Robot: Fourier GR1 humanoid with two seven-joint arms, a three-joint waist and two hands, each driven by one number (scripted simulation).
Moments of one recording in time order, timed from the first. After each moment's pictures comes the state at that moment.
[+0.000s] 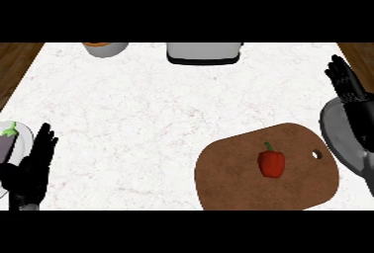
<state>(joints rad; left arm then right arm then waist) 0.06 0.53 -0.21 -1.37 0.43 0.41 -0.15 -0.24 -0.56 0.07 -1.48 -0.17 -0.03 -0.20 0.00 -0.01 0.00</state>
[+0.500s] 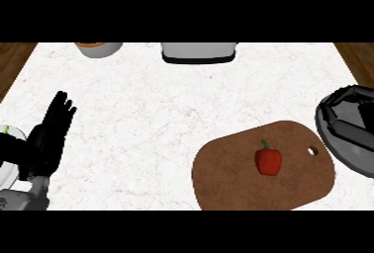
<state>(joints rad) -0.09 0.51 -0.22 -1.51 0.46 0.37 -0.01 -0.21 -0.59 0.01 -1.51 -0.23 0.05 -0.20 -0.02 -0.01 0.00</state>
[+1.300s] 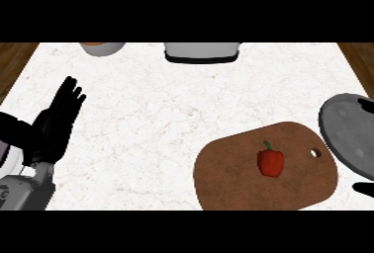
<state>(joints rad) -0.18 0.48 -0.21 -1.56 0.45 0.35 0.12 0.10 -0.84 -0.07 -1.81 0.04 0.11 -0.19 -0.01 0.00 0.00</state>
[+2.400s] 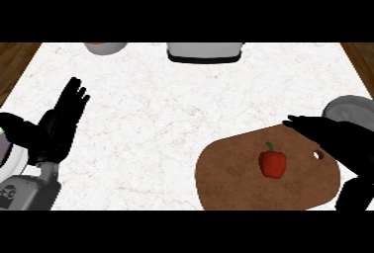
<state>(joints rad) -0.18 0.43 -0.17 -1.55 0.39 0.30 0.13 -0.25 -0.86 0.36 -1.89 0.31 0.61 0.41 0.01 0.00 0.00</state>
